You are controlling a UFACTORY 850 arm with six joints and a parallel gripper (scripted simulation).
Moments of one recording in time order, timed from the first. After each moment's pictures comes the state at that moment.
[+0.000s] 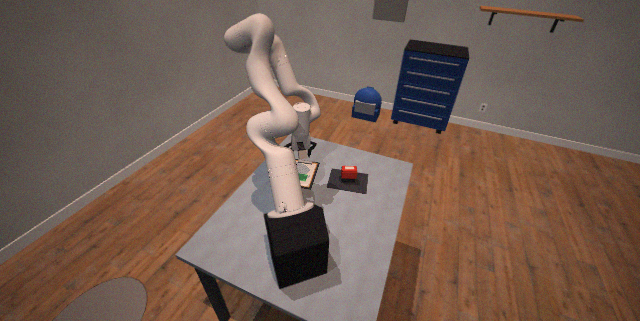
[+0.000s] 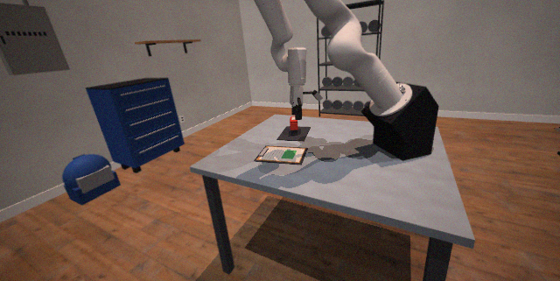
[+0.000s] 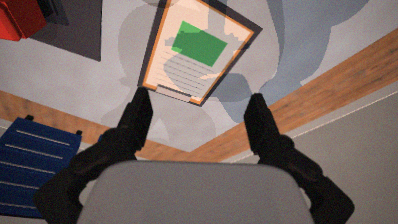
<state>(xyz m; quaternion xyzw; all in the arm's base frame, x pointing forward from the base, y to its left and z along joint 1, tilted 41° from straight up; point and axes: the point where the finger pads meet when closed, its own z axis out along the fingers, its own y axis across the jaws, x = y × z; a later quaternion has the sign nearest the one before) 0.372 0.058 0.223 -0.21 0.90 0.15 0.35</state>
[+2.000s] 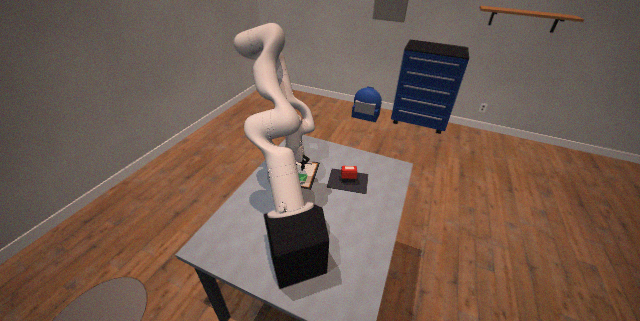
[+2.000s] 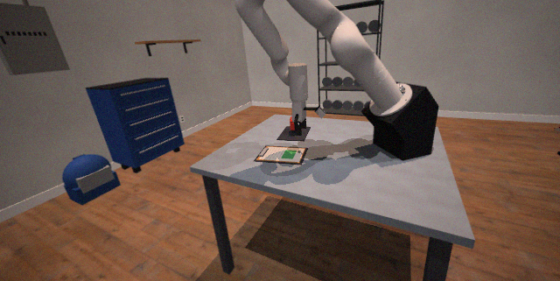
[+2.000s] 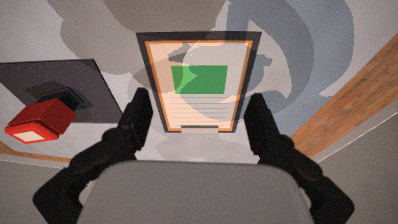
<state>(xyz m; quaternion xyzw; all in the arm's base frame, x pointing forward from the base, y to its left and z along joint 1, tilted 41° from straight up) 0.384 0.110 0.168 0.01 0.94 0.20 0.28</state>
